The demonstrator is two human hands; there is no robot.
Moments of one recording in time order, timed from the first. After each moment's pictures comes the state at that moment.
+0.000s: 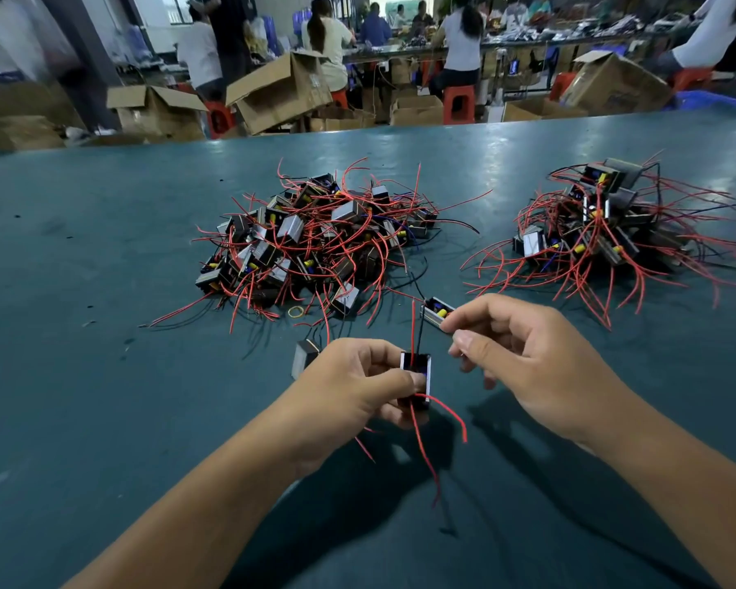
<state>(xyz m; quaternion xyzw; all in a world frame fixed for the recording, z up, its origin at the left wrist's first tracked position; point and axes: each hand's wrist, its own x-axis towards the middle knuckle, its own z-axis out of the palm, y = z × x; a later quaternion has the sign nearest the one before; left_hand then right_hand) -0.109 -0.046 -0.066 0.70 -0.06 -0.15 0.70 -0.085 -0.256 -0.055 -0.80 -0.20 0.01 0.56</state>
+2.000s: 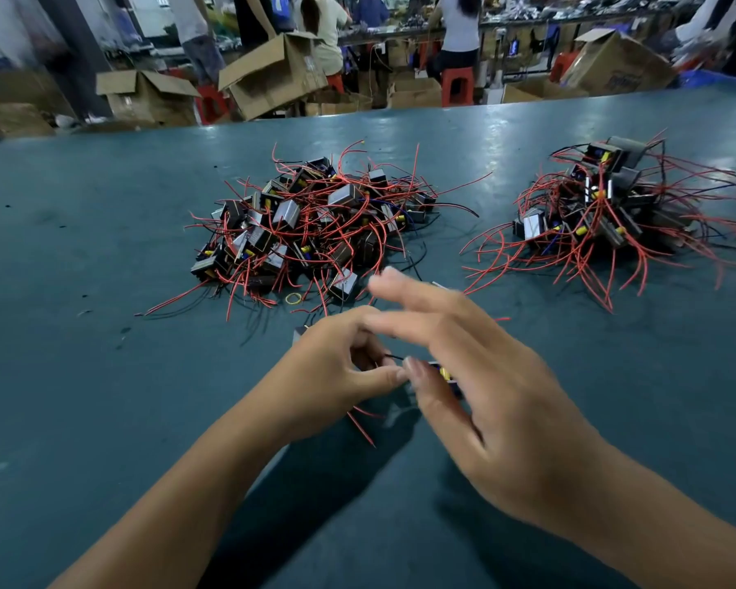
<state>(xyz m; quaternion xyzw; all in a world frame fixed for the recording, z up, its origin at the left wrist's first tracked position) -0.097 -0.027 -0.066 0.86 -0.18 -0.02 0.48 -0.134 -0.214 -0.035 -0.80 -0.42 -0.18 0.39</state>
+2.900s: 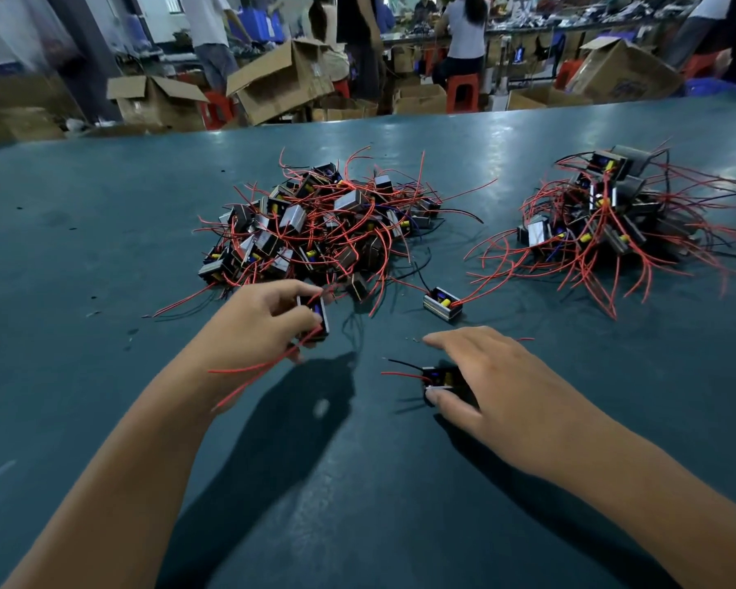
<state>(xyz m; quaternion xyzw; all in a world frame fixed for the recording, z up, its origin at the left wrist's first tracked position) -0.084 0.024 -0.042 0.84 0.03 0.02 0.55 -0.101 -0.235 -0.065 -0.94 -0.29 -0.04 0.16</state>
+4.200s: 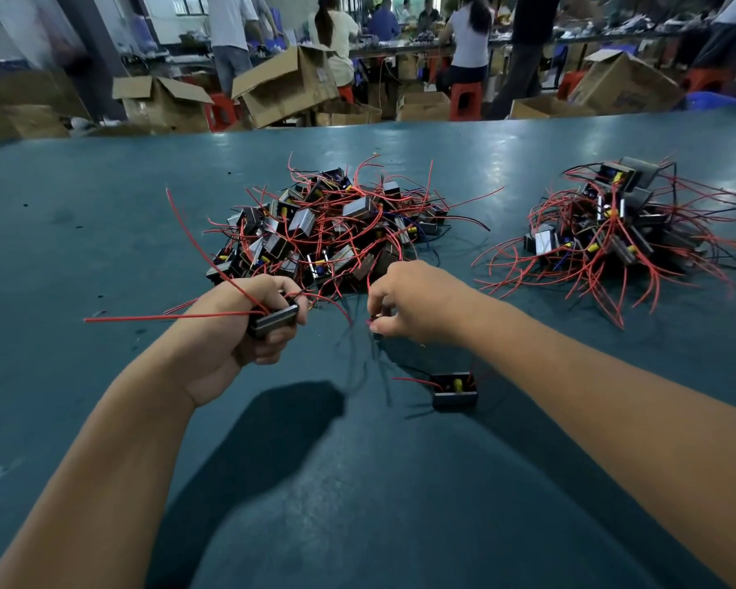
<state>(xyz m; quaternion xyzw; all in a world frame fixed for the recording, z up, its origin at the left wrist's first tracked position) -0.073 0.055 -0.037 0.72 0.01 -0.10 0.69 0.007 -0.162 -0.046 -0.93 -0.35 0.02 0.09</state>
